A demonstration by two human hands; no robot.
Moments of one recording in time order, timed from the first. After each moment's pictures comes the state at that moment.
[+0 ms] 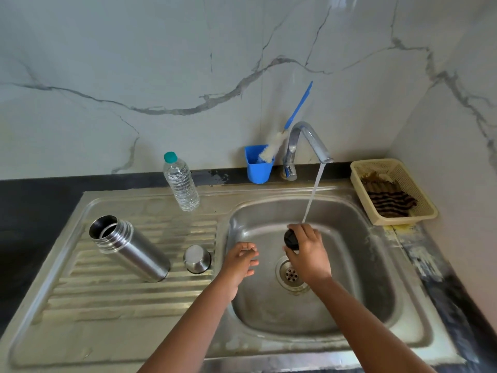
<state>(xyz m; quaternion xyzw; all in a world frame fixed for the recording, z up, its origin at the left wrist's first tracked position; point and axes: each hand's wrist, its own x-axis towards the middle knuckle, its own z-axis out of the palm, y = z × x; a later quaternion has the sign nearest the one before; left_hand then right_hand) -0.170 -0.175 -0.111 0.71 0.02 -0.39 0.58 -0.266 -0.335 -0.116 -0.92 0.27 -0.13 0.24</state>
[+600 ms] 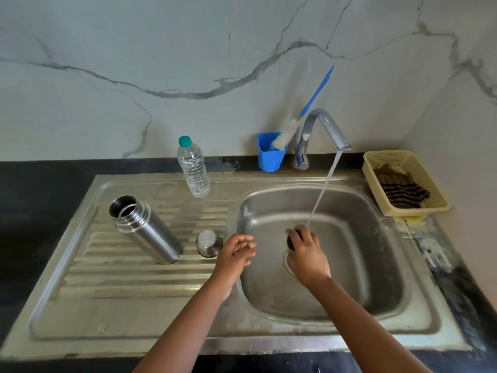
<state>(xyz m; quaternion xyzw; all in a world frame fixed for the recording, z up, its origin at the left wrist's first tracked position) -0.180 -0.127 -0.105 0.70 -0.03 -0.33 0.63 -0.274 -0.296 -0.128 -0.95 0.24 -0.03 0.18</state>
